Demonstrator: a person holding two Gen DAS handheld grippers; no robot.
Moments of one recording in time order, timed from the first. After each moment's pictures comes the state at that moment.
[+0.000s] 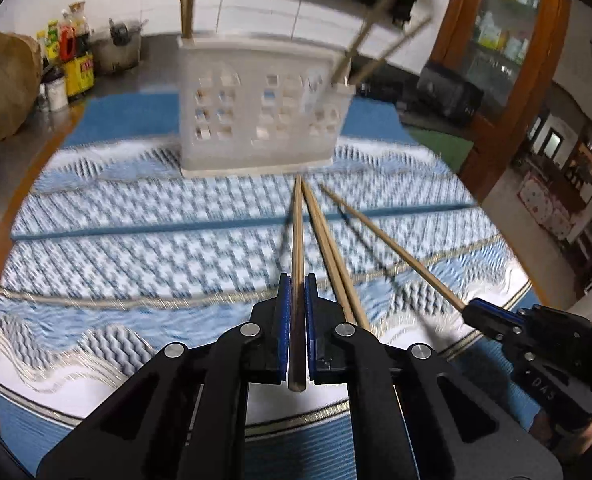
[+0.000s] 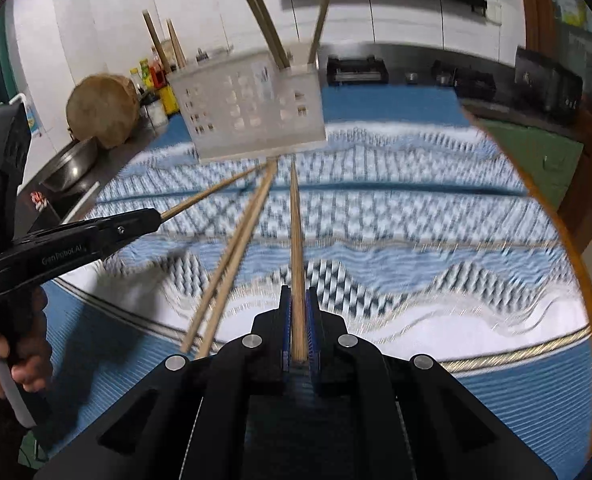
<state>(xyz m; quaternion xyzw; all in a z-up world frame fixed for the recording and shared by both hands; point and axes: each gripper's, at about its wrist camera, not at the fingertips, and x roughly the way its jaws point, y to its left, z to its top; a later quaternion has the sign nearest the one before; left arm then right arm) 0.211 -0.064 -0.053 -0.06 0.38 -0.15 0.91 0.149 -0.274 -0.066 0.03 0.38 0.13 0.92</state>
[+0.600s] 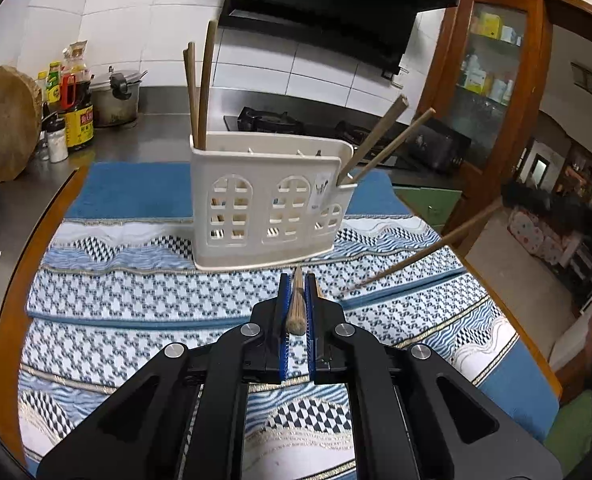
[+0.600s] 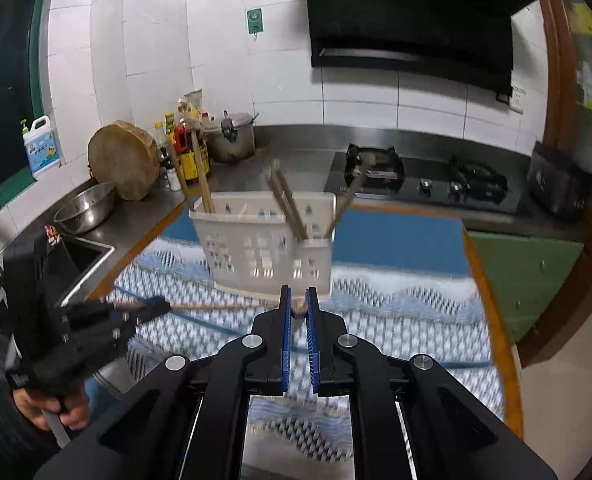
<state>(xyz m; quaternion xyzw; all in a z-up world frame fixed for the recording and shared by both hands) 0.238 -0.041 -0.004 -0.07 0.31 -0.16 0.94 0.222 -0.270 0.073 -0.02 0.29 0.17 0.94</state>
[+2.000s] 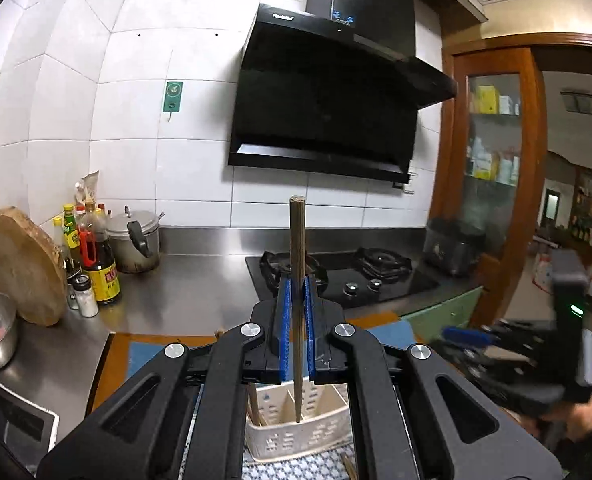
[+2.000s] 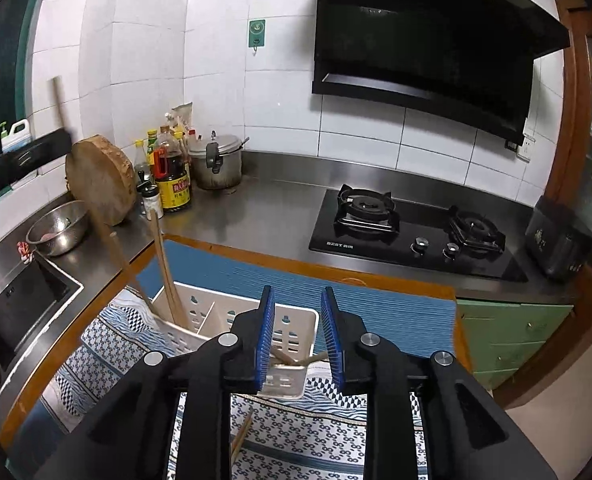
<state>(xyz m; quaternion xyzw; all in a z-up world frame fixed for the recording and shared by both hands) 0.309 -0.021 0.182 -0.04 0.13 -0.12 0.98 0.316 -0.247 0.119 -0.07 0.27 0.15 0.95</state>
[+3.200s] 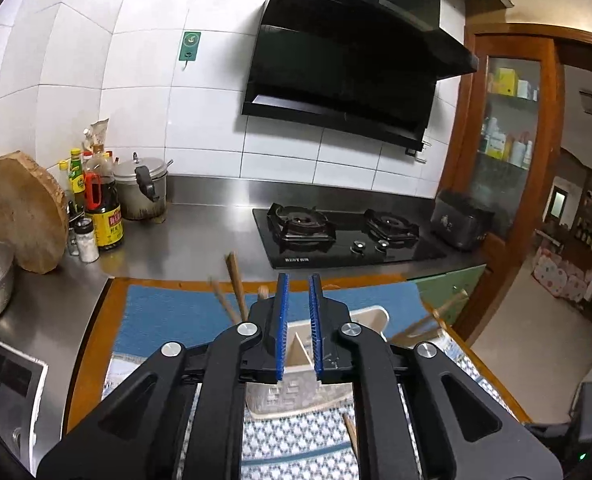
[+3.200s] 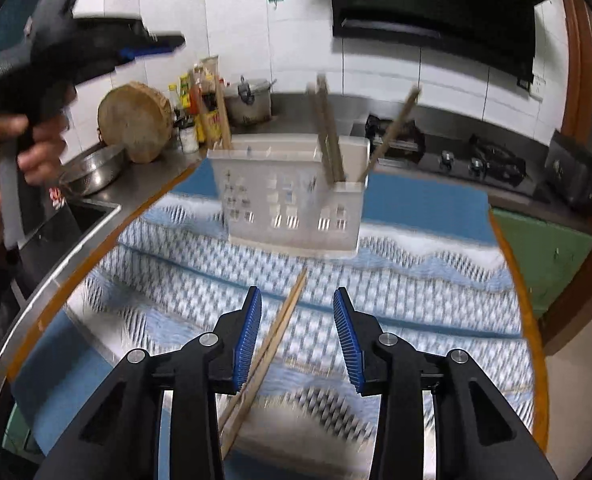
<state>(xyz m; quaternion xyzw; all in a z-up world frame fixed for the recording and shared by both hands) 0.297 -0.004 0.129 -0.07 0.20 -0.11 0.97 0.192 -0.243 -0.006 -0.04 0.35 0.19 0.92</state>
